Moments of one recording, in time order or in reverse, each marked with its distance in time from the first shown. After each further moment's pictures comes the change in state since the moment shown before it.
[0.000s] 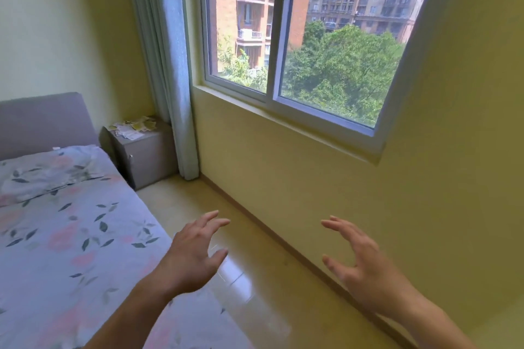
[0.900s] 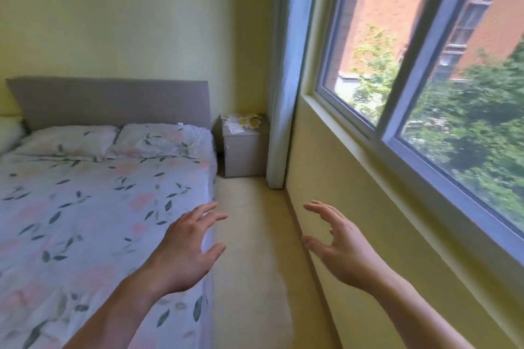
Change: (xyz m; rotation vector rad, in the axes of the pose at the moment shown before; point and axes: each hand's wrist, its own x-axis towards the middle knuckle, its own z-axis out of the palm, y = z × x) left_hand 0.275 0.039 0.006 0.052 0.303 -0.538; right_hand 0.490 0.058 -0.037 0.019 -0.429 -0.507
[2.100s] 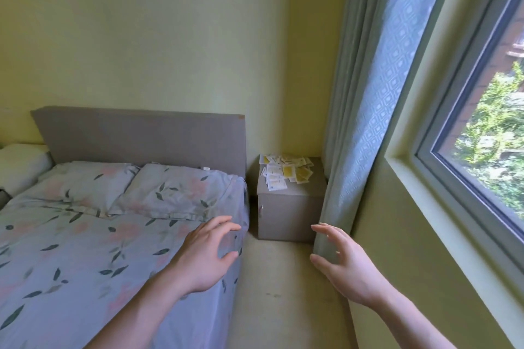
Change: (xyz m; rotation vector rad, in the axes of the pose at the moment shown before) left_hand 0.653 -0.188 -0.029 0.005 0.010 -0.223; right_hand 0.738 0.101 0.030 0.092 -0.176 -0.132
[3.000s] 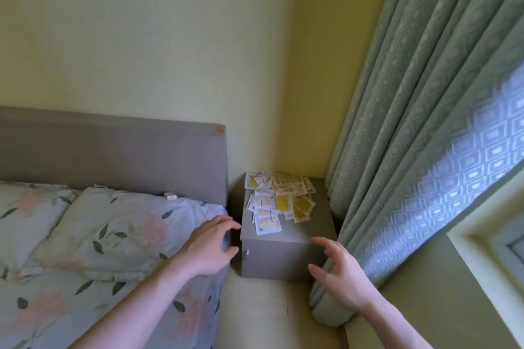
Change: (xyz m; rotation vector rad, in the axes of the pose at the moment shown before) left_hand 0.489 -0.107 0.012 -0.017 -0.171 -0.029; right_hand 0.444 0.110 -0.006 0.030 -0.051 0.221
